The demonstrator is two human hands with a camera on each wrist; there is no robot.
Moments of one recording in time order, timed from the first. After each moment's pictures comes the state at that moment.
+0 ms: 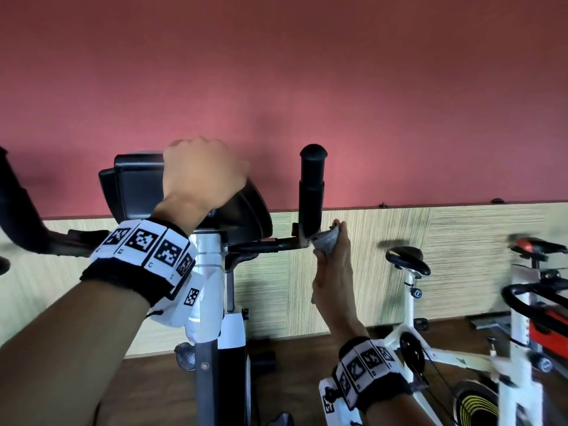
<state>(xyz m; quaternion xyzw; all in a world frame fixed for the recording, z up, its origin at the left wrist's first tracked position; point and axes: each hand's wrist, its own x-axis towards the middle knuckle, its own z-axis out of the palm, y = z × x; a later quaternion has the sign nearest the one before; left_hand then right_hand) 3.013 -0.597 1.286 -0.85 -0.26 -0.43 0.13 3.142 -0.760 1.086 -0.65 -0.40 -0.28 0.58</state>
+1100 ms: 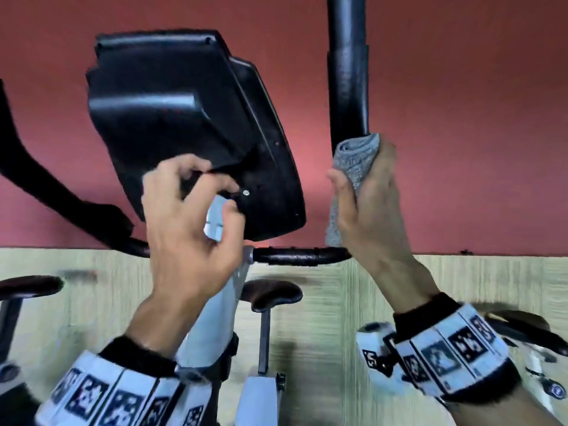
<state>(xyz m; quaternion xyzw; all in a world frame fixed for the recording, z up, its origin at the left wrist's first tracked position) 3.036 -0.574 1.056 -0.65 -0.03 -0.76 0.08 3.220 -0.703 1.089 -0.47 -0.54 -0.40 0.58</state>
